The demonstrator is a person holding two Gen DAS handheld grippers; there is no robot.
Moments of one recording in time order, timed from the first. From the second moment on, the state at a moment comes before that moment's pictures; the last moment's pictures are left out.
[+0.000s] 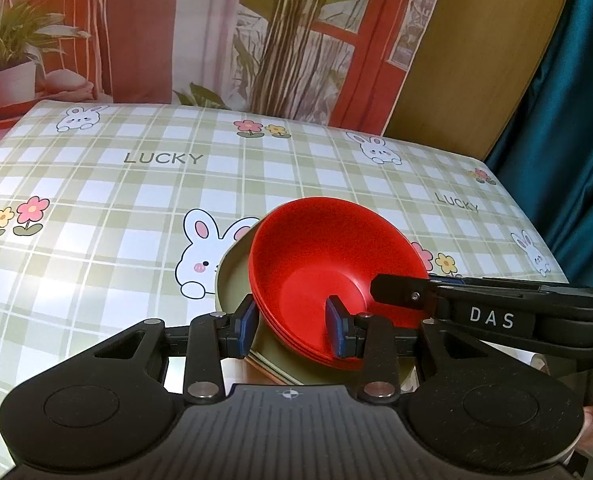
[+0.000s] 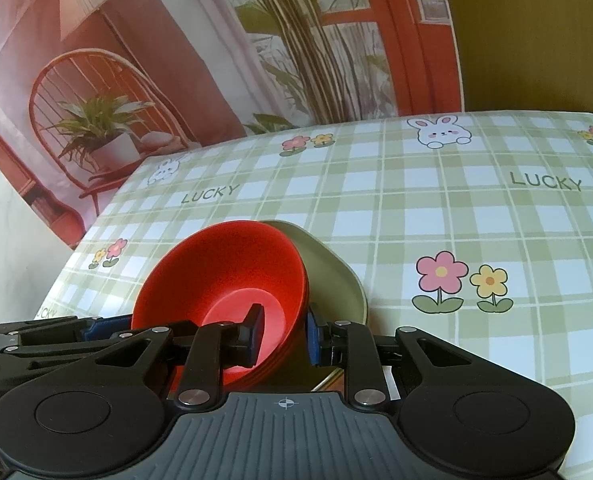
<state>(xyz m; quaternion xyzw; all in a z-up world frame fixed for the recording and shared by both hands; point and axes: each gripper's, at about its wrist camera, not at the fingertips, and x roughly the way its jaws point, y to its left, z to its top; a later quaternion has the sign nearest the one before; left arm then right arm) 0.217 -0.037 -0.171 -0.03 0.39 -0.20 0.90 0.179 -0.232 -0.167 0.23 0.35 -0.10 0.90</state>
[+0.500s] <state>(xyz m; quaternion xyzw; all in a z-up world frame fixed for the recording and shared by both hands) 0.211 -0.032 -0.153 -0.01 0.37 -0.18 0.91 0.170 -0.234 -0.146 0.22 0.33 -0.11 0.91</state>
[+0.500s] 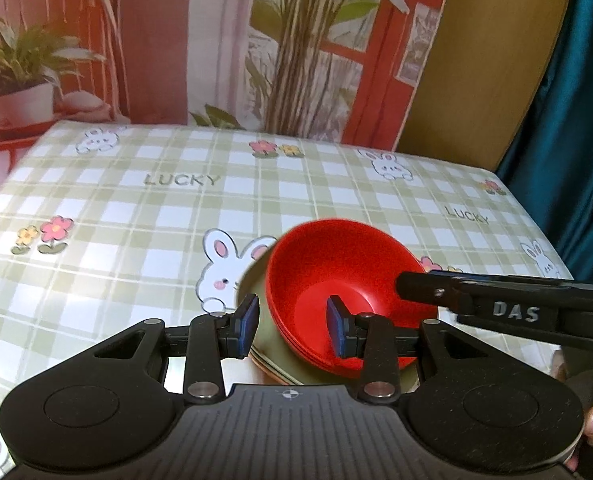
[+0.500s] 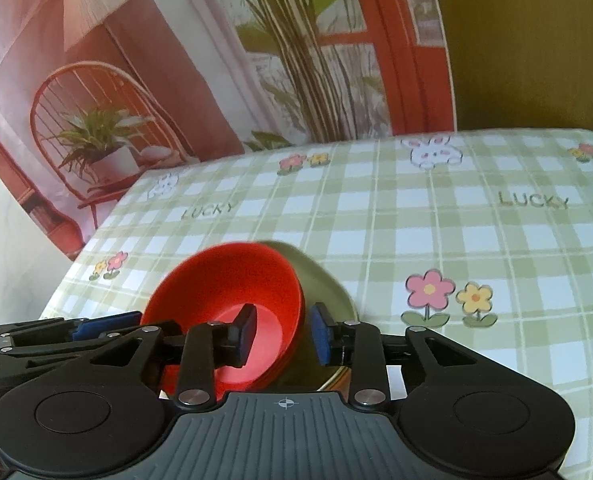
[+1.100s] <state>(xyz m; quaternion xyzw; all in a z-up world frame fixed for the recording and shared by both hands) 0.165 -0.008 -0.075 -0.02 0.25 -0.14 0.96 0.124 -0.231 -0.064 0.17 0.24 -0.14 0.95</state>
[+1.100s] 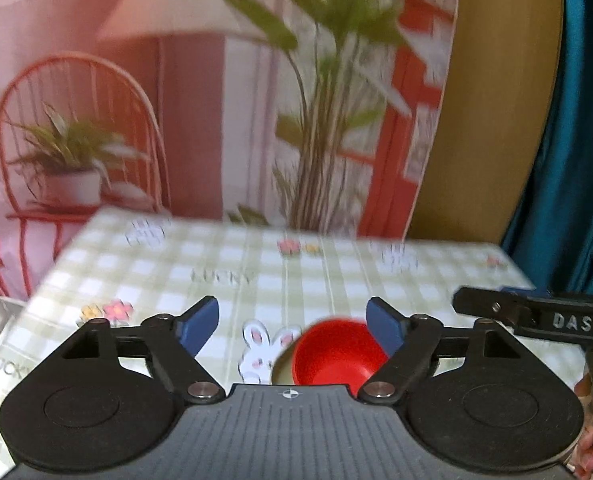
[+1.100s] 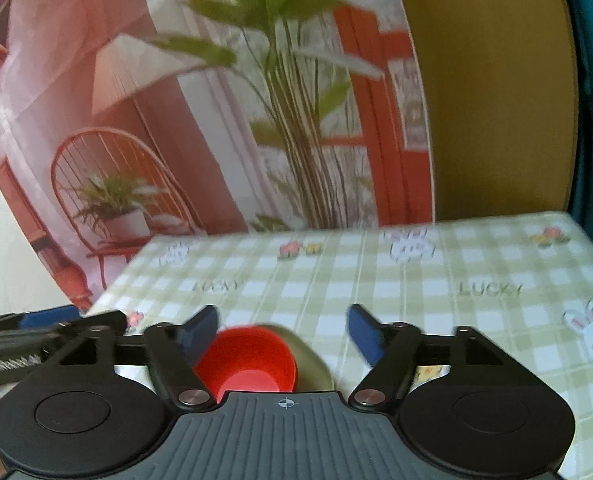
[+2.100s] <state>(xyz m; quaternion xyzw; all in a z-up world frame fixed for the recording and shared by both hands) 0.039 0.024 0.045 0.00 0.16 -0.08 0.98 0.015 -0.165 0.059 0.10 0.12 -0.15 0.98</state>
